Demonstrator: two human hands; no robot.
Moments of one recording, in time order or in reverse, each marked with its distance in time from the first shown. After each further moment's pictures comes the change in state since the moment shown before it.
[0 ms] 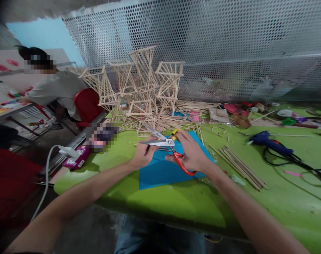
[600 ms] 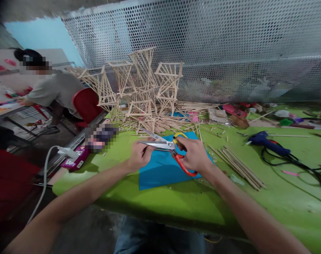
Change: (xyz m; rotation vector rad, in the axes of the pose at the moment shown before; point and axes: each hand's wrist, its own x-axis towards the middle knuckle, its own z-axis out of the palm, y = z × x) left_hand 0.002 0.015 -0.012 0.217 0.125 0.260; right_hand -0.002 -0.016 -0.010 -0.019 0.078 0.075
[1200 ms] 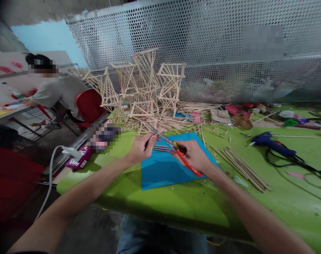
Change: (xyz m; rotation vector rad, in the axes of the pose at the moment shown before) left_hand 0.012 -0.009 -0.010 0.090 -0.089 -0.094; right_hand 0.003 0.001 0.006 0.192 -0.200 0.137
